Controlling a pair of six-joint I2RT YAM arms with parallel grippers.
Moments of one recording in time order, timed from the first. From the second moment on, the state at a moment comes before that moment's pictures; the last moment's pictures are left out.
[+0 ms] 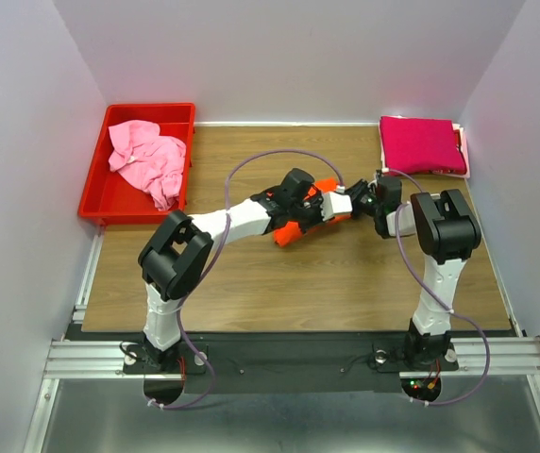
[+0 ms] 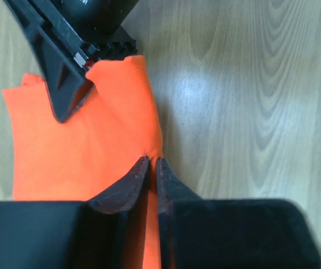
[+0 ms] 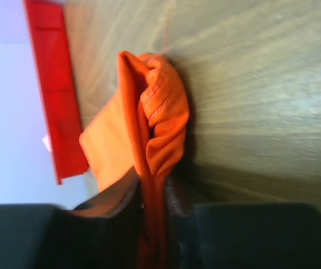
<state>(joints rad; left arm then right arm) -0.80 1.93 1.36 -0.09 0.40 0.55 0.11 2.08 0.90 0.77 -0.50 1.08</state>
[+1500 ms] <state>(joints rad) -0.56 1.36 1.06 -0.38 0.47 0.35 -0.06 2.23 2.15 -0.35 -0.36 -0.36</state>
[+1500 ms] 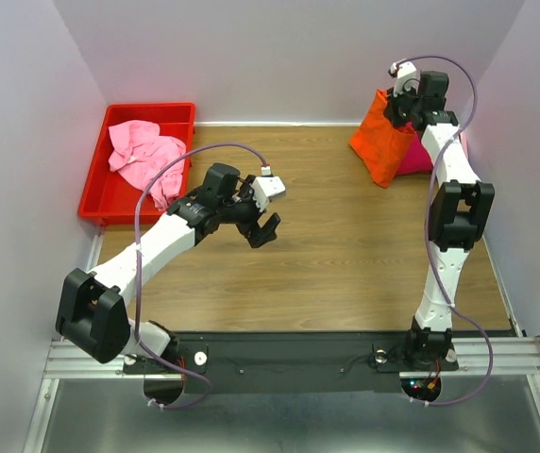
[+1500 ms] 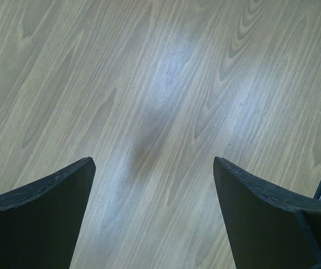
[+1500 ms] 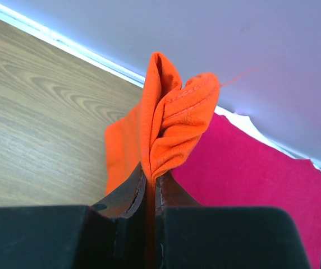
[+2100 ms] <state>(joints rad) -0.56 1.36 1.06 -0.39 0.46 0.35 -0.09 2.23 2.31 -0.39 -0.36 -0.33</state>
